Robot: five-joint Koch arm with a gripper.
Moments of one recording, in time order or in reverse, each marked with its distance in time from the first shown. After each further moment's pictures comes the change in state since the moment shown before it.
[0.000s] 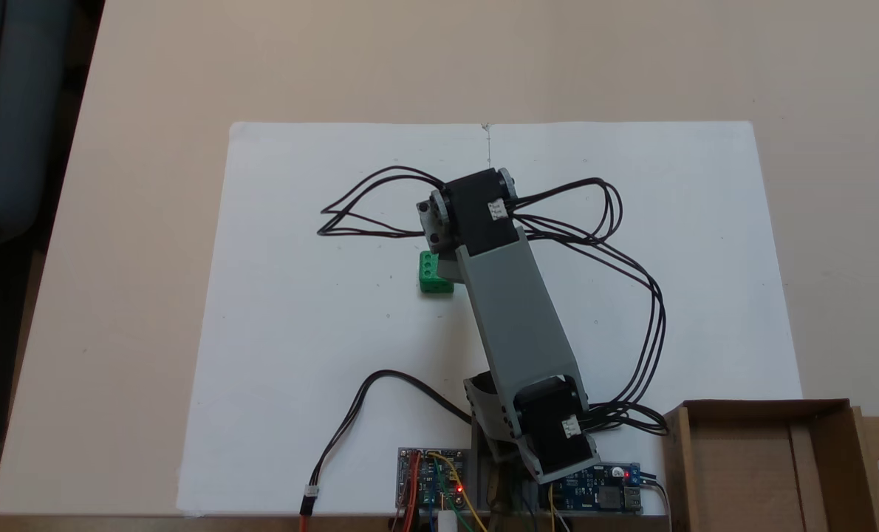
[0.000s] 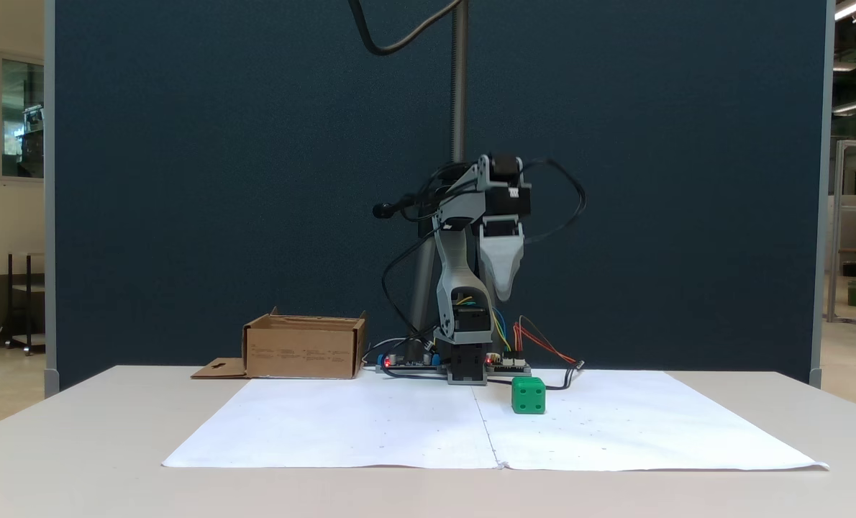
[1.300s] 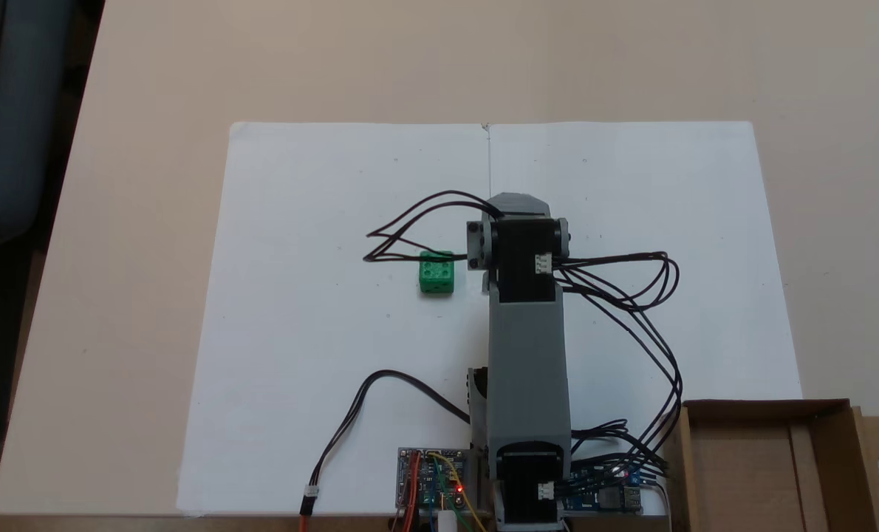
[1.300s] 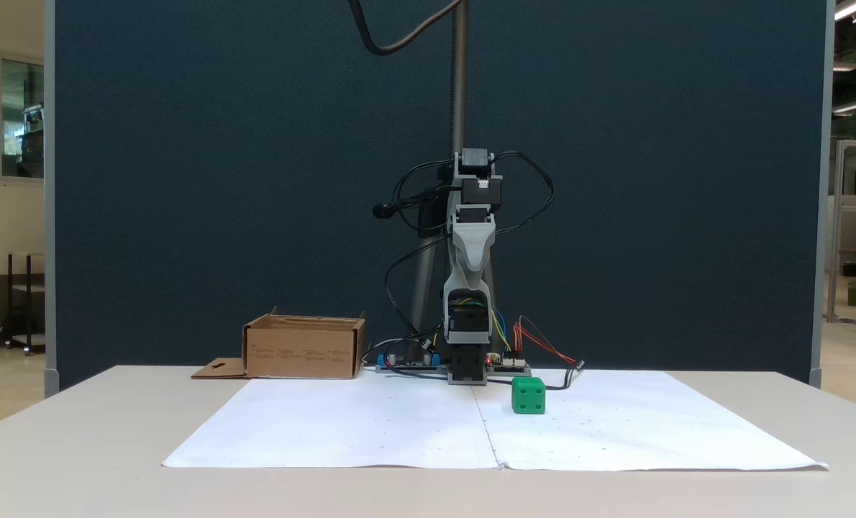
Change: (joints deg) arm 17.2 11.2 -0.3 4.9 -21.9
